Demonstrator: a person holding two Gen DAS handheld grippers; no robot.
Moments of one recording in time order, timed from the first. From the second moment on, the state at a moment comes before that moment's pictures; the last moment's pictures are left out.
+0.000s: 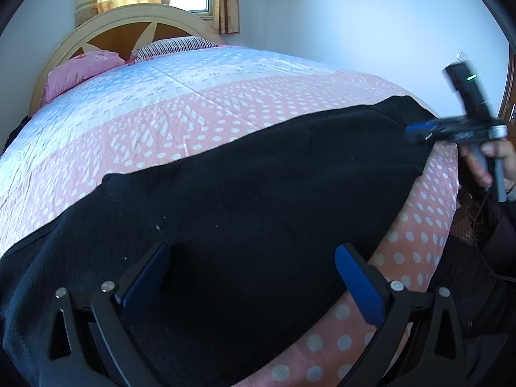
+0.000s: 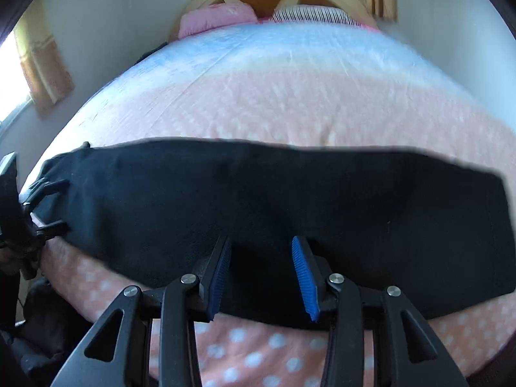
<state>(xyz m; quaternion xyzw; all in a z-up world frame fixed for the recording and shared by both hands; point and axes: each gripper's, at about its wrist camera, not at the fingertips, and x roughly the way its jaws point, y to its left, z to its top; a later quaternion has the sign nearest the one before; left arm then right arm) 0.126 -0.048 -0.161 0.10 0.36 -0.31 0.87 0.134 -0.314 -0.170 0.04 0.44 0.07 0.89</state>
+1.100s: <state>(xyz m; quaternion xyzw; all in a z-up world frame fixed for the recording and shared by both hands) 0.155 0.004 -0.163 0.05 0.39 -0.15 0.91 0.054 -0.518 -0.175 0.29 0.35 -0.14 0.88</state>
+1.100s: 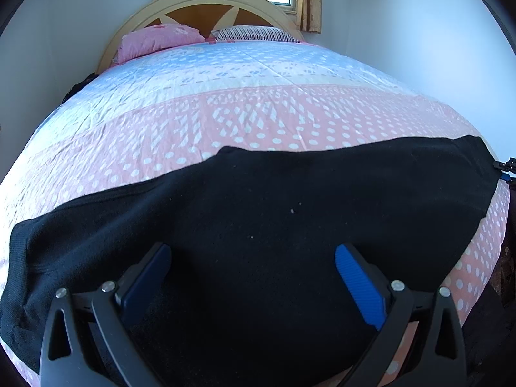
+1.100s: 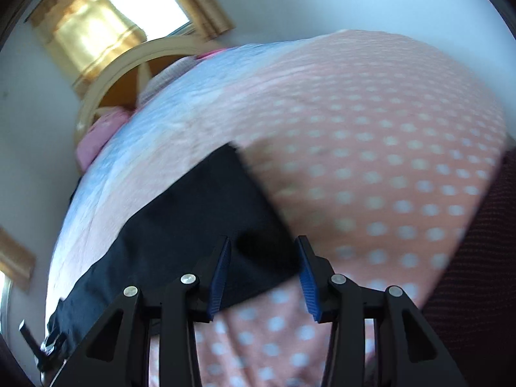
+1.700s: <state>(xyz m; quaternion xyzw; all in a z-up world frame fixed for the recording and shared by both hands) 0.150 0.005 -0.163 0.05 0.39 -0.15 0.91 0.068 -0.533 -0.178 0.31 0.35 -0.14 0.87</state>
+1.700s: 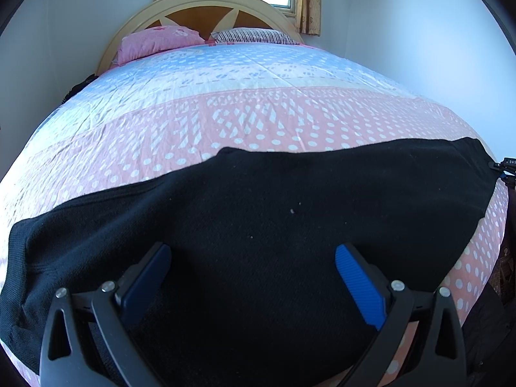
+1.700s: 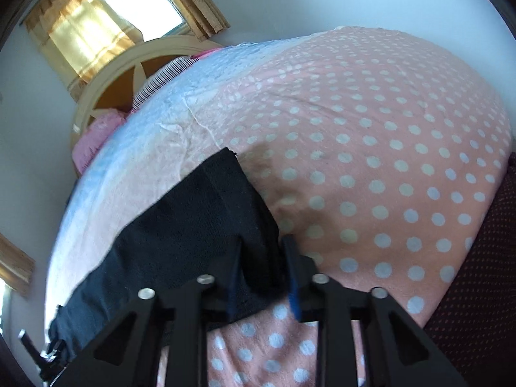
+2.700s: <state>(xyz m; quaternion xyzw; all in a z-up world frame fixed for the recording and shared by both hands) 0.162 -0.090 -0.129 -0.07 0.38 -0.35 0.85 0.105 -0.215 -0.168 -0.23 0.34 0.03 0.91</state>
